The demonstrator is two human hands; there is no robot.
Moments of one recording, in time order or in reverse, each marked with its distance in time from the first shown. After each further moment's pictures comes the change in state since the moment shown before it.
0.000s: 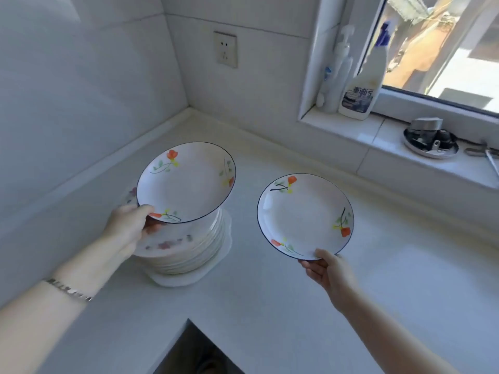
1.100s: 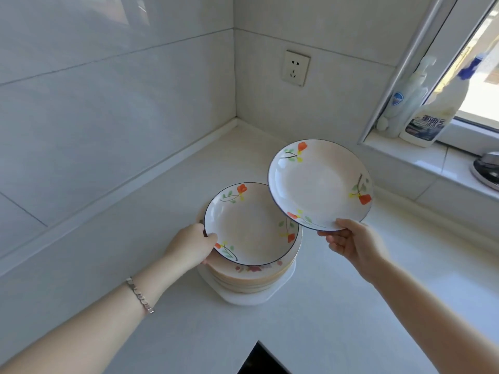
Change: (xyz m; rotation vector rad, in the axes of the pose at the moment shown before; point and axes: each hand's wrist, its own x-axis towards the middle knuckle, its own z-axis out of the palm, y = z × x) left_hand 0.064 0.002 -0.097 0.899 -0.237 0.117; right_hand -0.024 -0.036 0.197 -0.172 -0.130 -0.175
